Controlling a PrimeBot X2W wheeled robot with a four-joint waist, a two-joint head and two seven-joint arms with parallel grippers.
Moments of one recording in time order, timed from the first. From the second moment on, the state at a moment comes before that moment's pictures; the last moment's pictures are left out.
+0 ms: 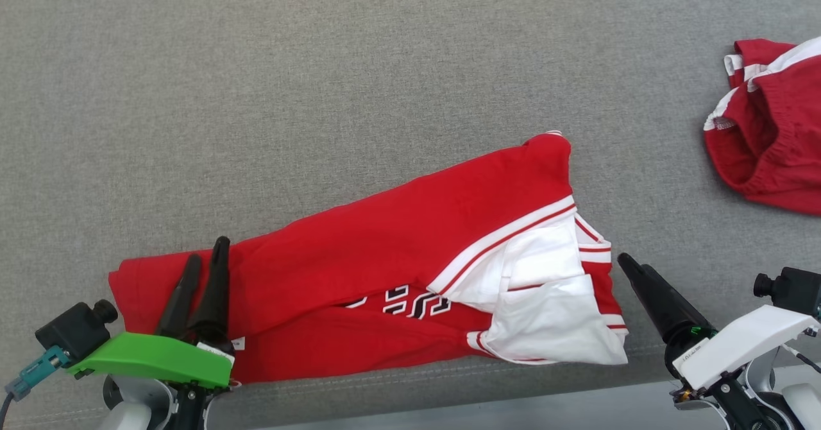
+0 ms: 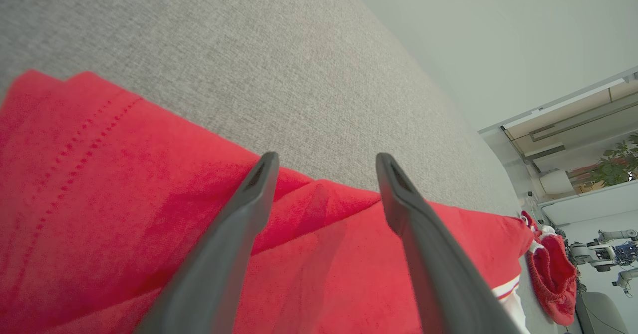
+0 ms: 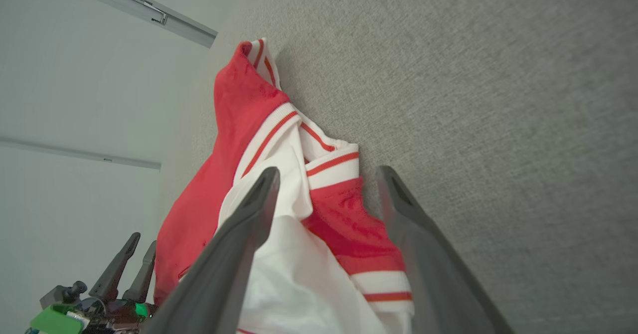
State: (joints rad) left arm -0.06 0.30 -0.38 0.02 -1.20 0.02 -0.25; right arm 0.15 -0.33 0.26 -0.16 1.12 -0.02 0.09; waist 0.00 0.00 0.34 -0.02
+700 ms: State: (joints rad) left arm -0.06 0.27 -0.37 -0.01 -1.17 0.05 -0.25; right arm 0.06 -0.31 0.28 0.03 1.34 0.10 0.25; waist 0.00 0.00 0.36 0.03
